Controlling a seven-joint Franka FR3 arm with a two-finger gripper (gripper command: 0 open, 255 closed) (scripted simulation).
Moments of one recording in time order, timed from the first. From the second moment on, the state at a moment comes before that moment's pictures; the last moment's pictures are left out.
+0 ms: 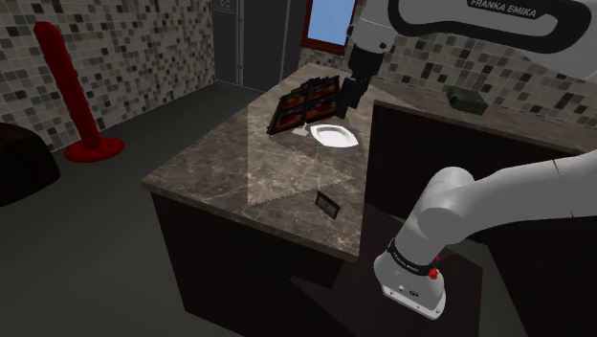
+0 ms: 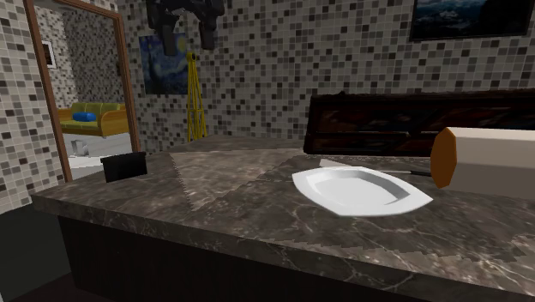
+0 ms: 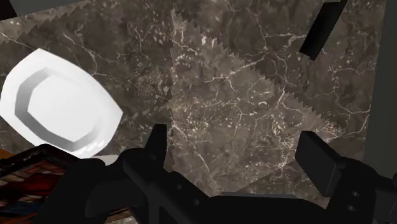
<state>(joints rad) 0.00 -0.80 0.02 -2.34 0.00 1.62 -0.08</state>
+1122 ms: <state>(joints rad) -0.28 -1.14 0.54 -2.72 0.47 1.64 1.19</state>
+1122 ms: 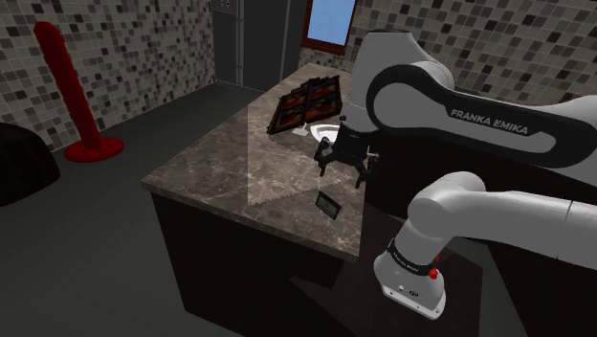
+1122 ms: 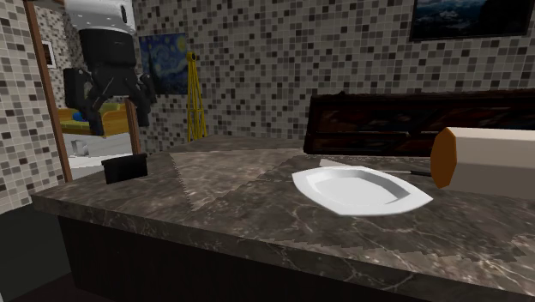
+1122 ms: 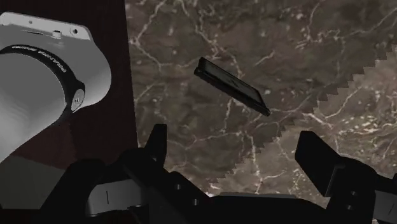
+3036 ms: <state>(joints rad) -0.29 -1.14 0.70 -2.81 0.63 1.74 1.38</state>
